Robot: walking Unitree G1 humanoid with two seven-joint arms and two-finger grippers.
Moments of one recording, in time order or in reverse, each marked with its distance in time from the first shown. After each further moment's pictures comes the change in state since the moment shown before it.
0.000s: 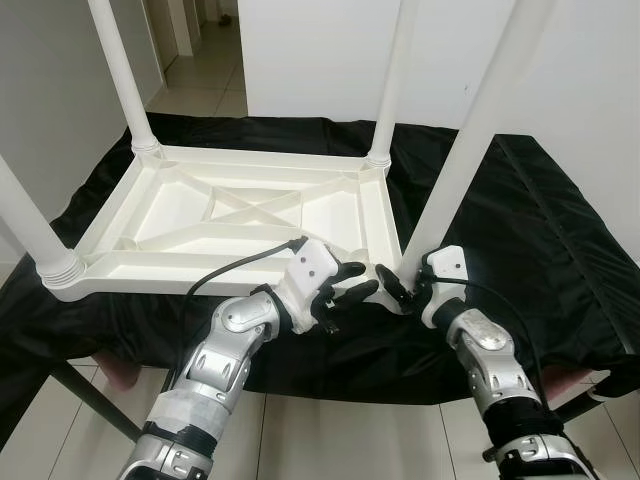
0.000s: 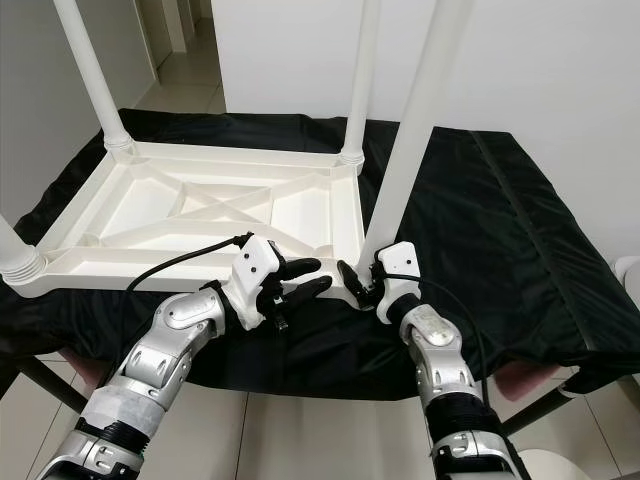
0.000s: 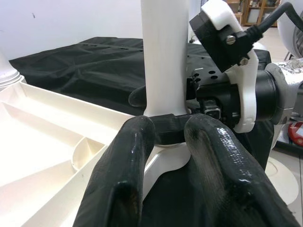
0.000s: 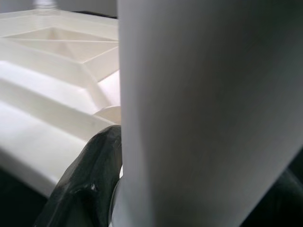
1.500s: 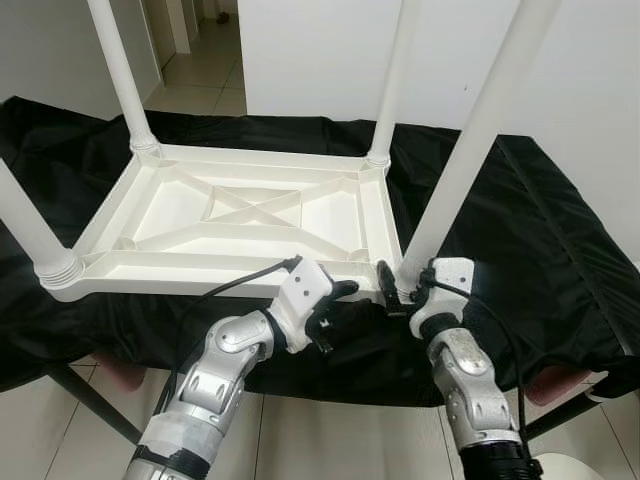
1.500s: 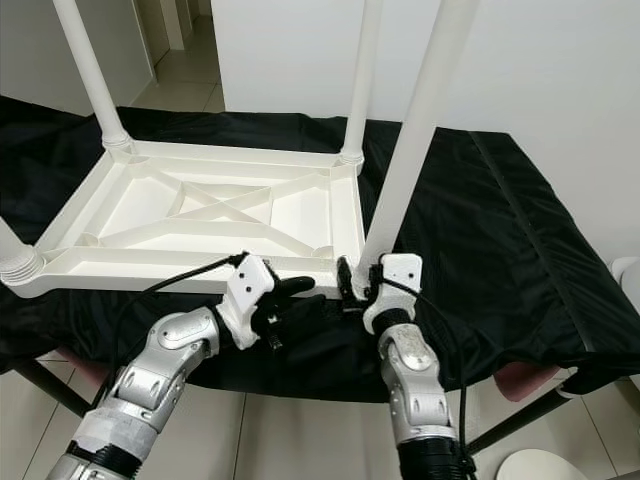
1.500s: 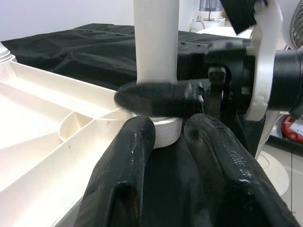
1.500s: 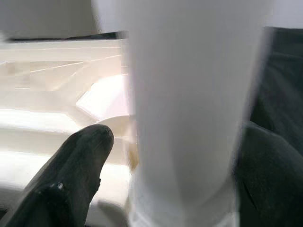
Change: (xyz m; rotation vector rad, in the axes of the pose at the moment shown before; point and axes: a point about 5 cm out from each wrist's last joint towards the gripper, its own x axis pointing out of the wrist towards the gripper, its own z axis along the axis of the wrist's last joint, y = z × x) left arm -0.012 -0.012 -0.013 -0.023 0.035 0.005; right arm -0.021 0.023 0.007 0.127 -0.029 -0.170
